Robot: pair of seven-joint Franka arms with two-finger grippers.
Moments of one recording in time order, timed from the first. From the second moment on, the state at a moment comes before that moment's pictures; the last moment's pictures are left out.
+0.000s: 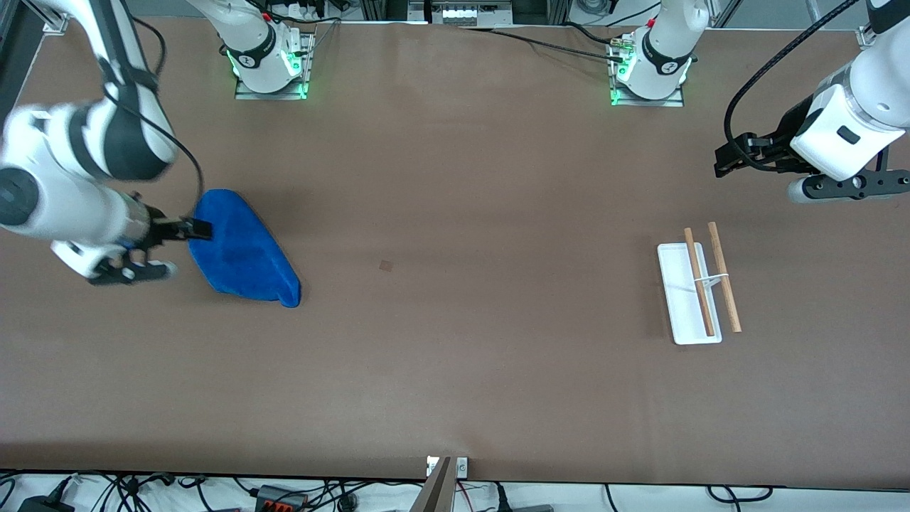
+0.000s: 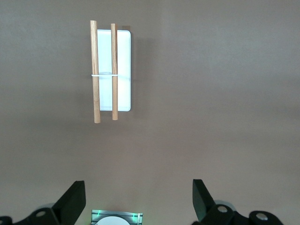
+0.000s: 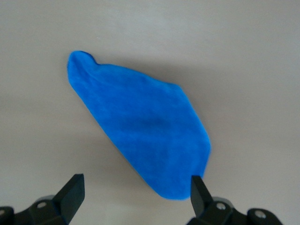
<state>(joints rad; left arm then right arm) 0.02 0.08 -0.16 -1.47 -0.04 1.42 -0.25 0.02 0.36 0.07 -1.71 -0.05 1.84 -0.06</state>
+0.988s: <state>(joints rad) 0.02 0.09 -0.15 -1.47 -0.06 1.39 -0.25 0.16 0.68 0.09 -1.63 -0.14 2.13 -0.14</state>
